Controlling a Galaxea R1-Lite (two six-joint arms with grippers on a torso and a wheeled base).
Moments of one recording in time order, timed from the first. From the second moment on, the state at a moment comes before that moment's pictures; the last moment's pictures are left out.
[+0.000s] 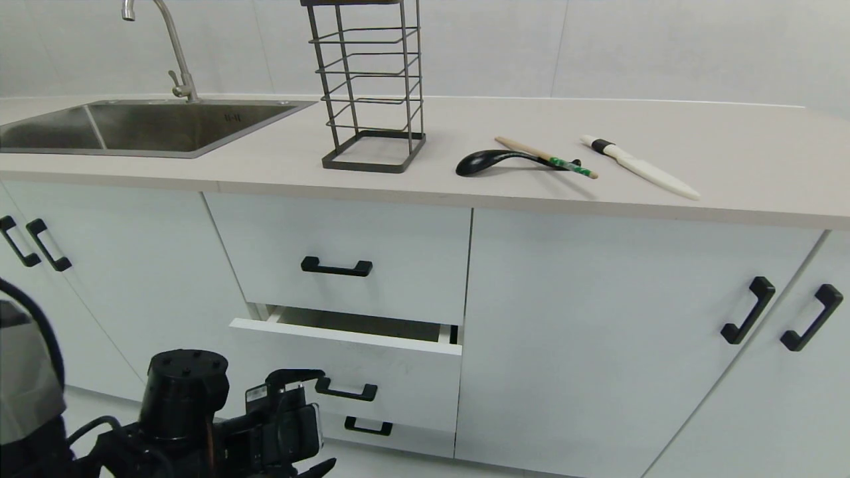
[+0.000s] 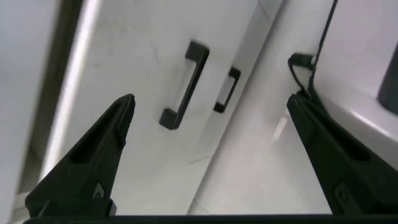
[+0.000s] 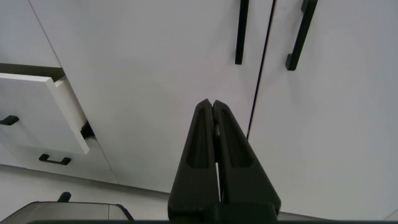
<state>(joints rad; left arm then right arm) -0.45 1.86 -0.09 -1.15 -0.26 0.96 0.00 0.01 0.00 0.01 0.05 0.01</state>
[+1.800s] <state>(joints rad) -0.39 2.11 -0.49 -0.99 -0.35 0.92 0.00 0.01 0.00 0.01 0.05 0.01</state>
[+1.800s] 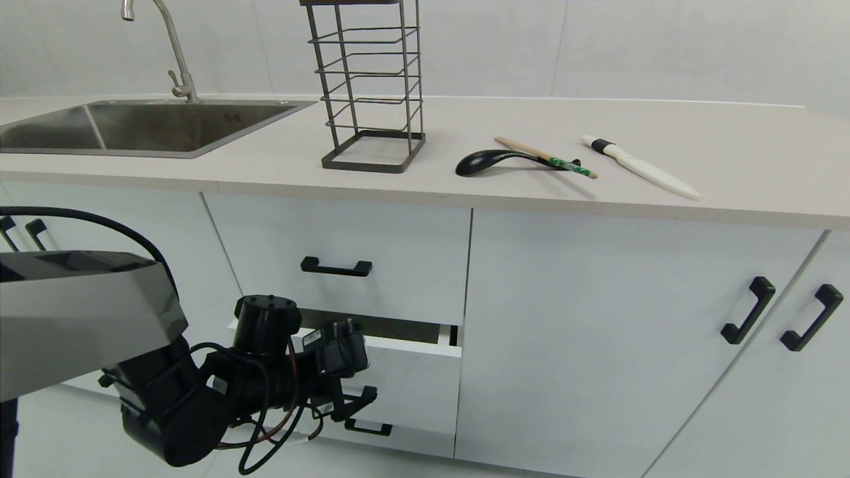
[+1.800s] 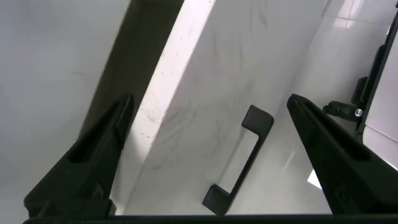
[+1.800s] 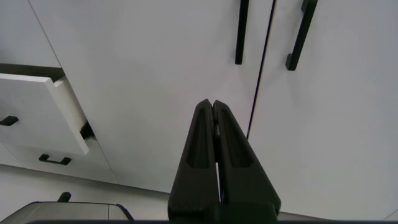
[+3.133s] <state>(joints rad) -0.51 1.85 -0.08 -1.01 -0.34 0.92 0.00 0.01 0.00 0.01 0.05 0.01</state>
